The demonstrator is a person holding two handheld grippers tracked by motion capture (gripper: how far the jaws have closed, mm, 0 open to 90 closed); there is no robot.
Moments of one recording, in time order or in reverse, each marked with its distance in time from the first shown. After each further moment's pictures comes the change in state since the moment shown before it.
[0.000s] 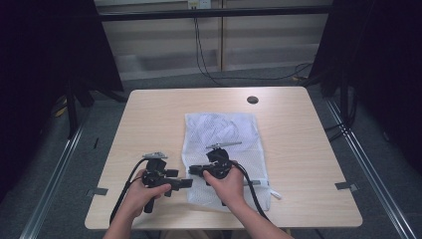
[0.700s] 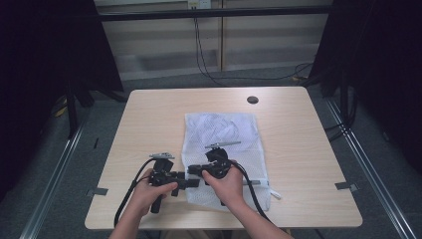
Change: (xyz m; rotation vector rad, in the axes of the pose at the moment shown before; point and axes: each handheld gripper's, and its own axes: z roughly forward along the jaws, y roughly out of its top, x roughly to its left) left arm -0.007 0.002 0.016 0.023 -0.066 -0.005; right arm 0.003 0.001 0.000 0.000 0.007 -0.004
